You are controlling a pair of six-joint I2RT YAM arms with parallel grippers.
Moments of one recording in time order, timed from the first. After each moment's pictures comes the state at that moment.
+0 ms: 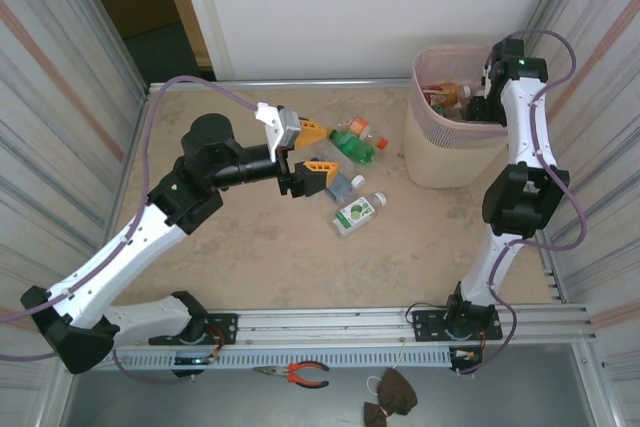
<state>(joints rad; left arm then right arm) -0.73 1.12 1.22 -0.13 0.58 -0.06 -0.14 1.97 2.08 -1.34 0.19 -0.06</state>
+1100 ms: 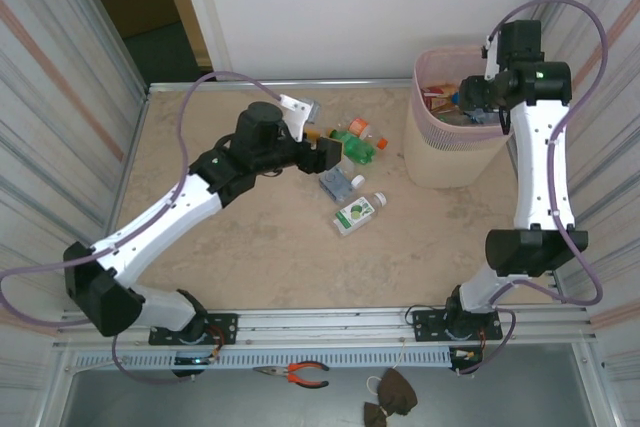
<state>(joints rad) -0.72 1.38 1.33 -0.37 0.18 -0.36 -0.02 1.63 2.07 -1.31 0.11 0.01</state>
